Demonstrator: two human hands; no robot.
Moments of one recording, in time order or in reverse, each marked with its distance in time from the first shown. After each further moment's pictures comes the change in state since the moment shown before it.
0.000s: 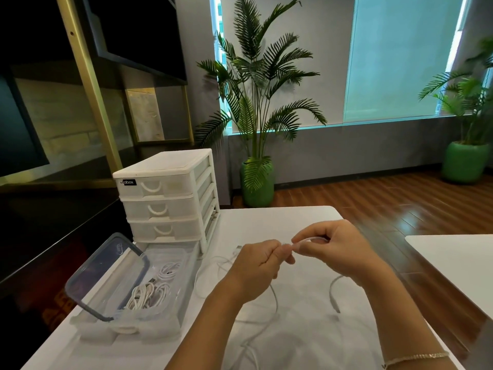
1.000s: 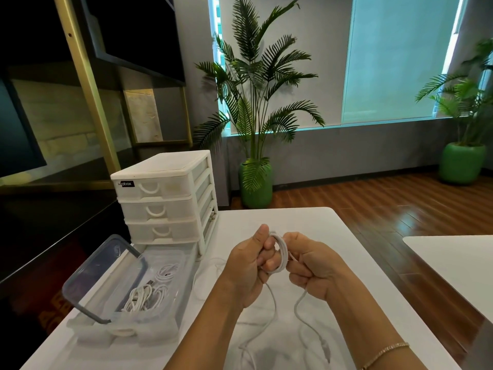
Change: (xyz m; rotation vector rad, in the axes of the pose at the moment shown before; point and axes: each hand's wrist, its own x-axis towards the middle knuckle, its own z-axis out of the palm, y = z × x) left_hand 0.000 0.011 0.000 -1.028 0.079 -0.259; right_hand 0.010 0.006 0.040 0.851 -0.102 0.470
